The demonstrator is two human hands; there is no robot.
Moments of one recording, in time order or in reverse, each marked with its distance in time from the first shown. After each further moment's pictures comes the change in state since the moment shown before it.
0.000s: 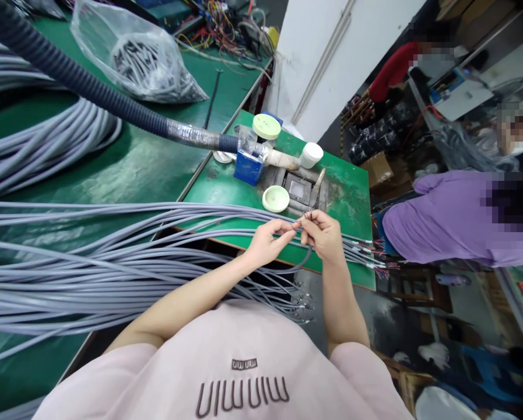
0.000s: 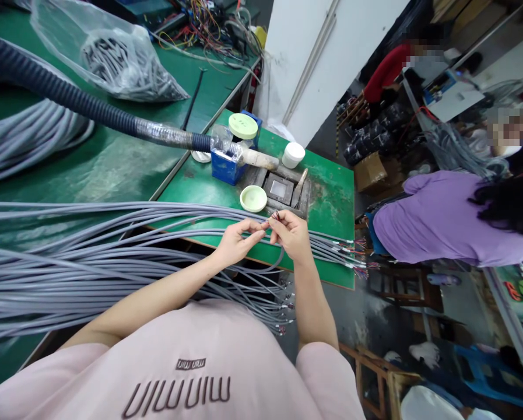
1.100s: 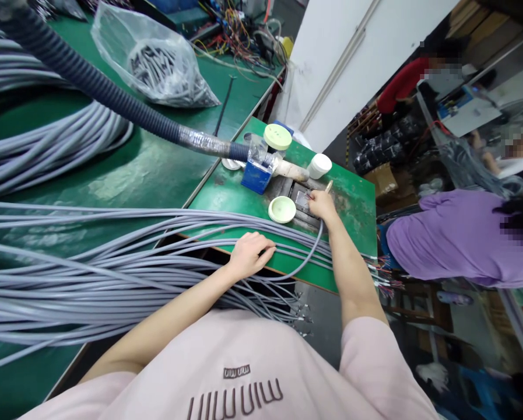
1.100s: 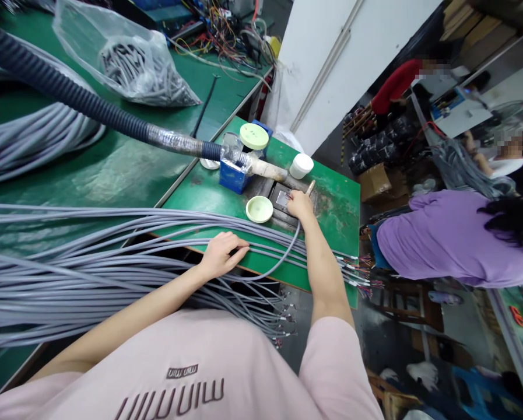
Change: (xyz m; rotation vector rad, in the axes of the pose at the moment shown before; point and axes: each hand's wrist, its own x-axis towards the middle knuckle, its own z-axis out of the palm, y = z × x) left_hand -0.019 -0.042 -0.048 0.710 -0.044 0.337; right_hand 0.159 0.053 -0.038 -1.378 -0.053 0.165
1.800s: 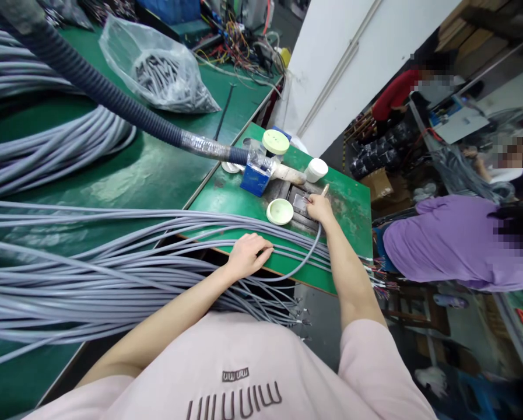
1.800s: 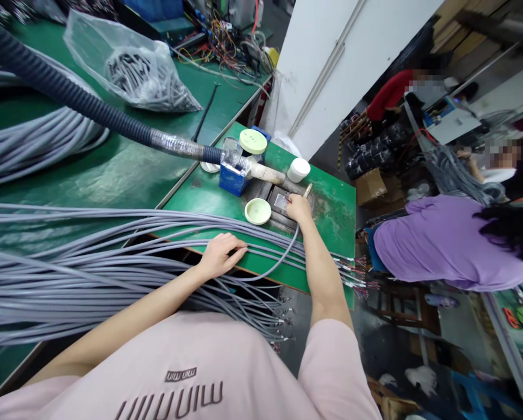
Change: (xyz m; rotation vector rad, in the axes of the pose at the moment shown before) left_hand 0.000 -0.001 -0.001 -0.011 0.011 0.013; right_hand -0.006 0.000 -0.004 -0.007 -0.011 0.019
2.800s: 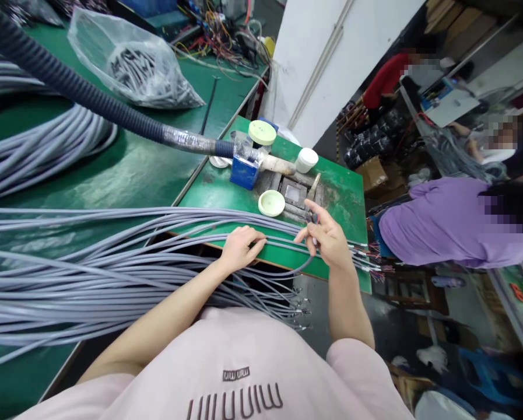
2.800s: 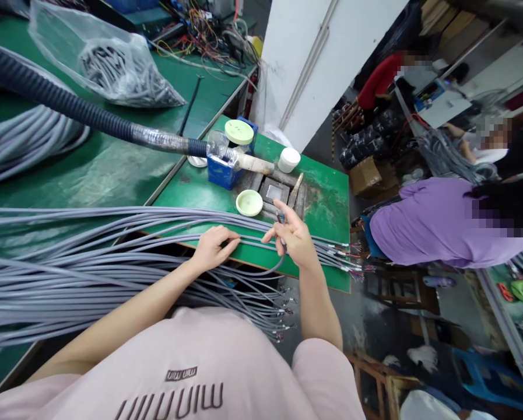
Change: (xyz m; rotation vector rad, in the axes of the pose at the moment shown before) left_hand 0.001 0.003 -0.001 -0.021 -0.021 -0.054; right_hand -0.168 -0.013 -0.039 1.378 -0.147 -0.214
